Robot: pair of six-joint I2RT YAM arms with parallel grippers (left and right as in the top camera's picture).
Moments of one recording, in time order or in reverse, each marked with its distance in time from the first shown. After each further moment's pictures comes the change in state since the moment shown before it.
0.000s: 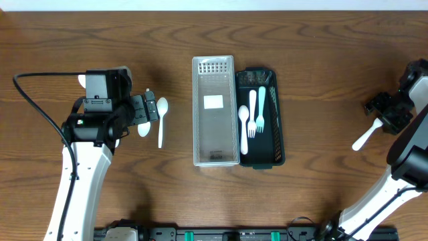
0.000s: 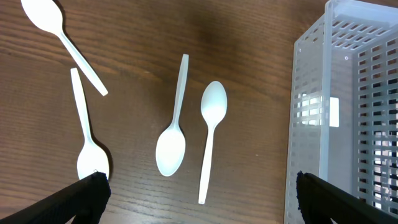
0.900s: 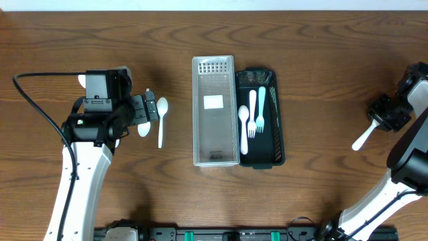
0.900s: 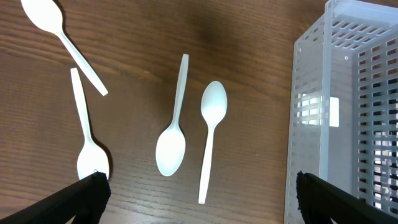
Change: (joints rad) left arm 0.000 0.000 0.000 0.000 0.000 0.000; right arm -0.002 -0.030 -0.055 0.037 -0.020 -0.017
